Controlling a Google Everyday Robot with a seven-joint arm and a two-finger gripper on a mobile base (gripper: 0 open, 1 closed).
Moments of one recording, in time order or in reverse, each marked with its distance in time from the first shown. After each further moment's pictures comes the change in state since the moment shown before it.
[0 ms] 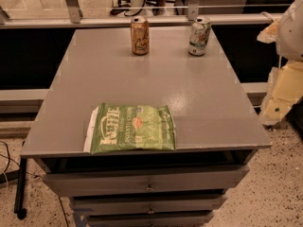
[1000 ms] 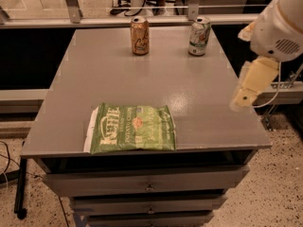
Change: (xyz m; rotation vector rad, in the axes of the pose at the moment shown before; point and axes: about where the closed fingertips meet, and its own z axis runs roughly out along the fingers) arm -0.027 -0.032 0.034 0.016 -0.101 0.040
